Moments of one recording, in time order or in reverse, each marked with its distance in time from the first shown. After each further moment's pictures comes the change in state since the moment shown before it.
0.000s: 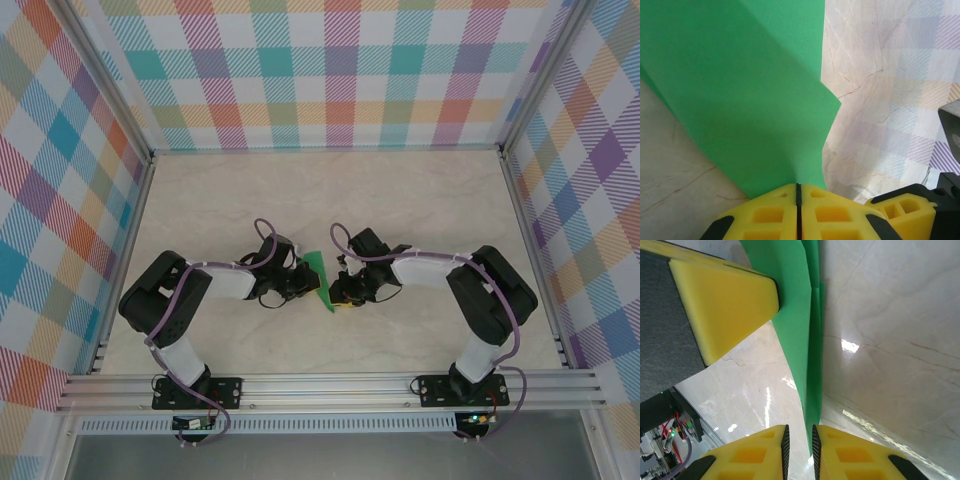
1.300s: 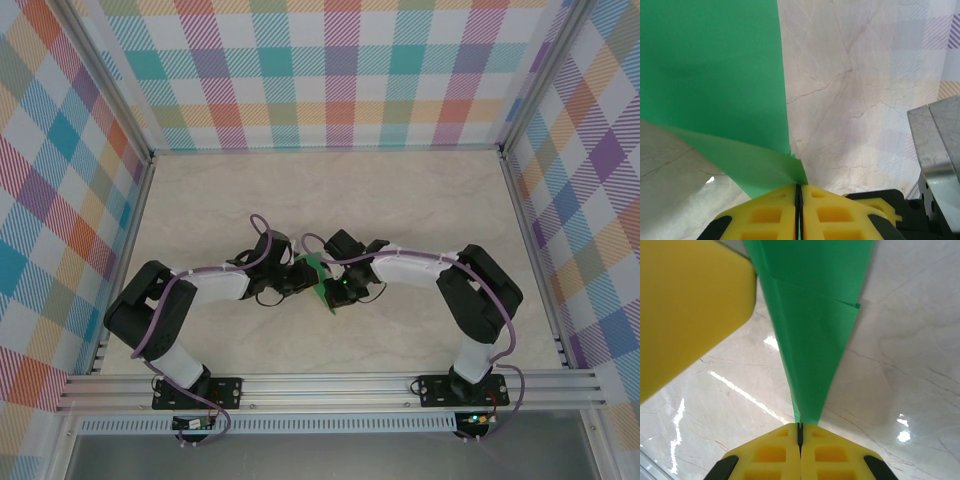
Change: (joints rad) left arm 0.000 -0.102 0.007 -0.080 -0.025 0.034; right arm 0.130 0.058 0.174 -0.225 0.277 -0.202
